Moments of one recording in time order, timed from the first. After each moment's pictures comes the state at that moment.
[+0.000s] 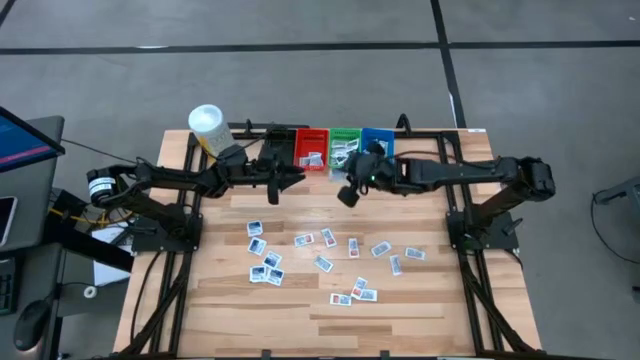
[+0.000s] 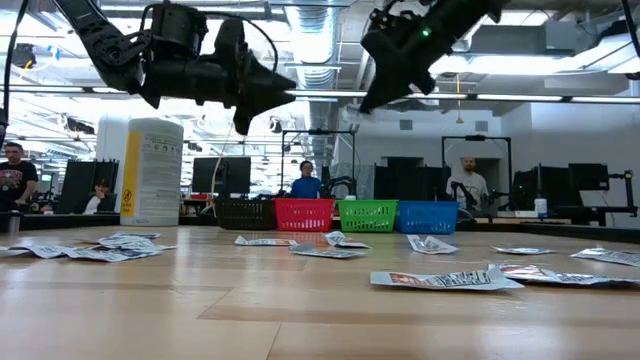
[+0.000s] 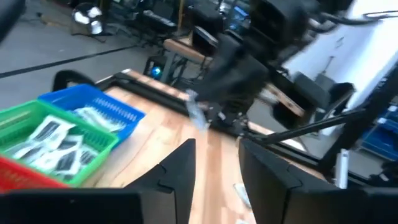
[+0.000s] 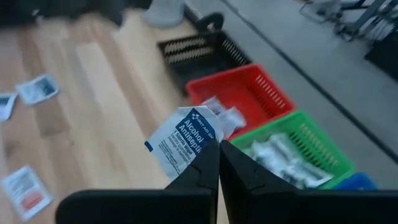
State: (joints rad) left arm 0.39 1.38 0.50 0.84 0.35 -0.33; right arm -0.11 1.46 1.07 -0.27 0.45 0.13
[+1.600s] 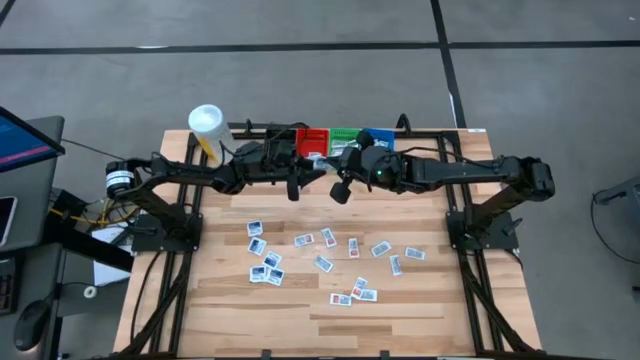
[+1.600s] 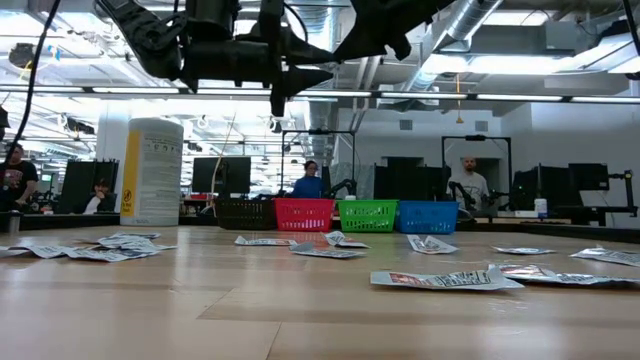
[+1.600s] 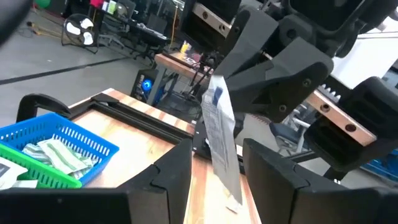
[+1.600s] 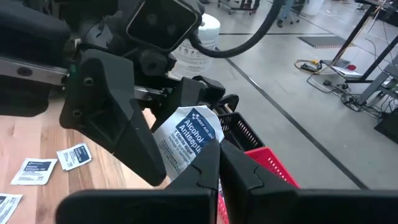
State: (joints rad) left arm 0.29 1.52 0.73 0.83 0.26 -0.38; right arm -0.09 1.46 1.15 -0.07 0.42 -0.04
